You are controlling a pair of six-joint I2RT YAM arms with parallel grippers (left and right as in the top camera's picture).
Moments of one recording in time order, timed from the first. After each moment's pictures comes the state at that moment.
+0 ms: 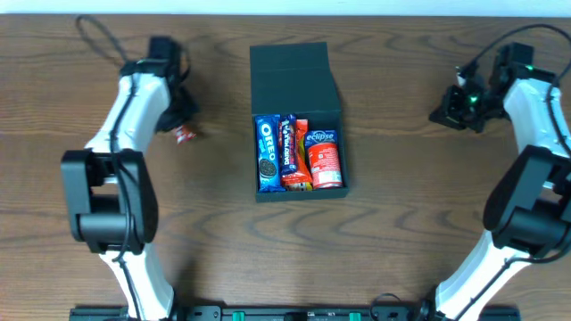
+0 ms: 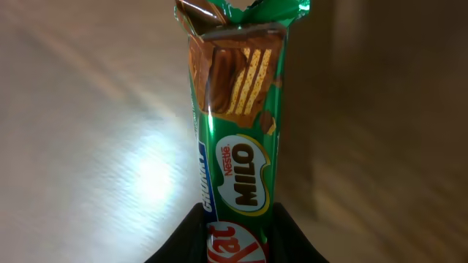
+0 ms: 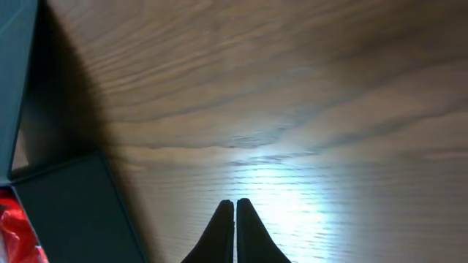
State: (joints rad) left arm -0.07 2.03 1.61 -0.95 -0.14 -0.58; right arm -0.31 2.07 1.64 -0.99 -0.46 0.04
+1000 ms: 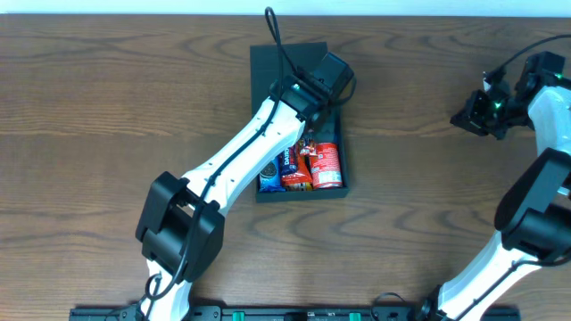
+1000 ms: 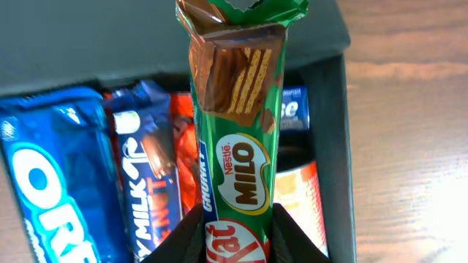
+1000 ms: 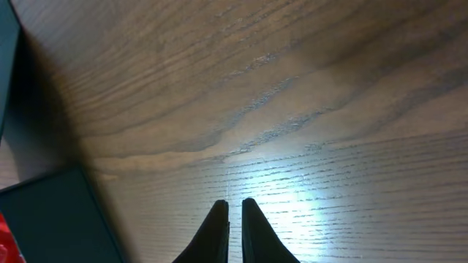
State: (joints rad) left arm -0.68 2.03 1.81 -1.03 -0.04 -0.59; right arm -0.41 2.07 1.64 -0.98 -0.46 0.01
